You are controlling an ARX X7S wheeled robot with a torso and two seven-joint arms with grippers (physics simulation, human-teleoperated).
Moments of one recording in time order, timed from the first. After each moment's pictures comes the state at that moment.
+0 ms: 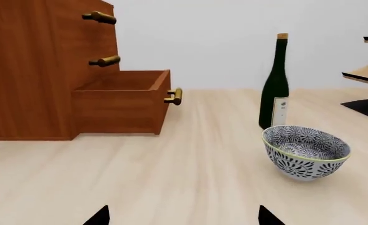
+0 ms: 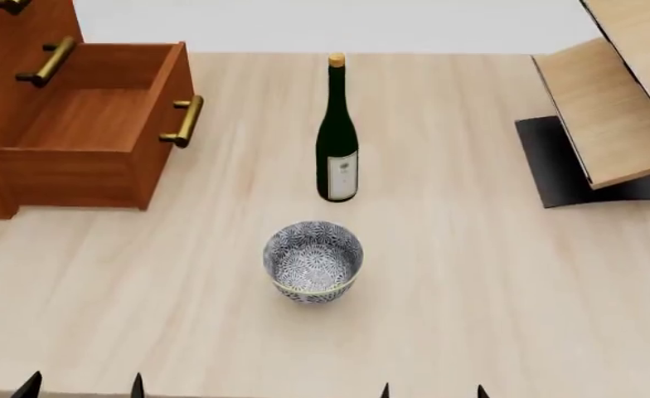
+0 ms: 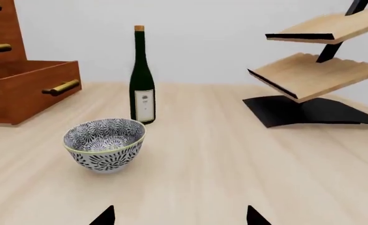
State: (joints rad) left arm 0.00 -0.06 0.07 -0.01 -0.05 0.04 -0.09; right arm 0.01 0.06 -0.08 0.02 0.04 -0.01 0.08
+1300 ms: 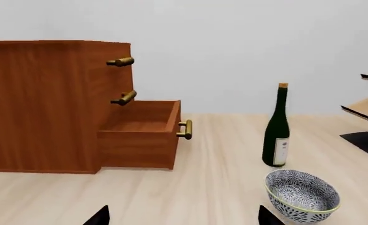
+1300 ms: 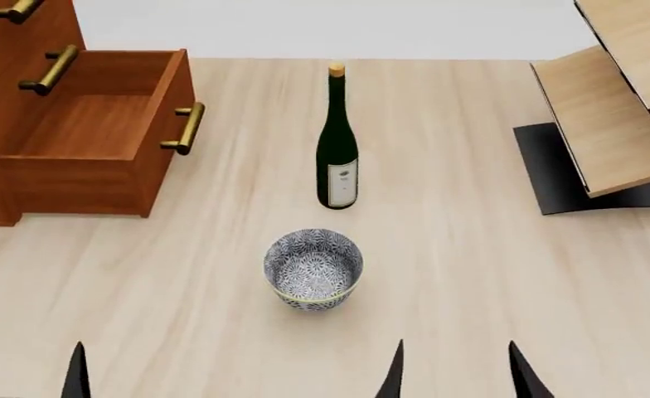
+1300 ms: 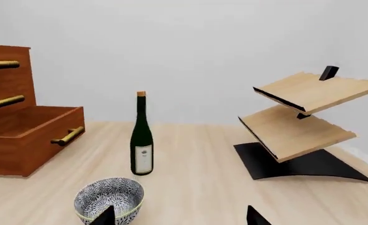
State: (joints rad) left arm 0.09 -0.21 0.06 0.60 -0.21 -0.44 -0.23; right arm -0.05 0.19 -0.12 -0.55 0.14 0.38 0.21
